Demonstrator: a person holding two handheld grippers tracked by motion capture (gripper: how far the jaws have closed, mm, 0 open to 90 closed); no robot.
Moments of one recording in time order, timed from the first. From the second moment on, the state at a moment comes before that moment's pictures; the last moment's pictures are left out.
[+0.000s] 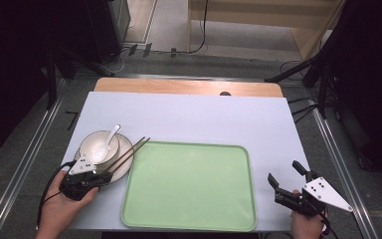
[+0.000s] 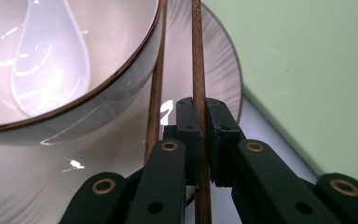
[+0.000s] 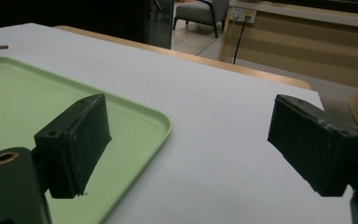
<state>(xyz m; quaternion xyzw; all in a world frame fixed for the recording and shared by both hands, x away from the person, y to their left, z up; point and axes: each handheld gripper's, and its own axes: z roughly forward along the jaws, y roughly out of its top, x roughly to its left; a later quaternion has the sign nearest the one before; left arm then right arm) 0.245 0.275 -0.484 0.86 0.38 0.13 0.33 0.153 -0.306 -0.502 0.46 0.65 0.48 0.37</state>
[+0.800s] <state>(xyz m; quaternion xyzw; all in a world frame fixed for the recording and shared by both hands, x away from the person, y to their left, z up) 0.227 0.194 -0.511 0.84 0.41 0.04 0.36 0.153 -0.307 -0.502 0.46 0.65 0.48 0.37</state>
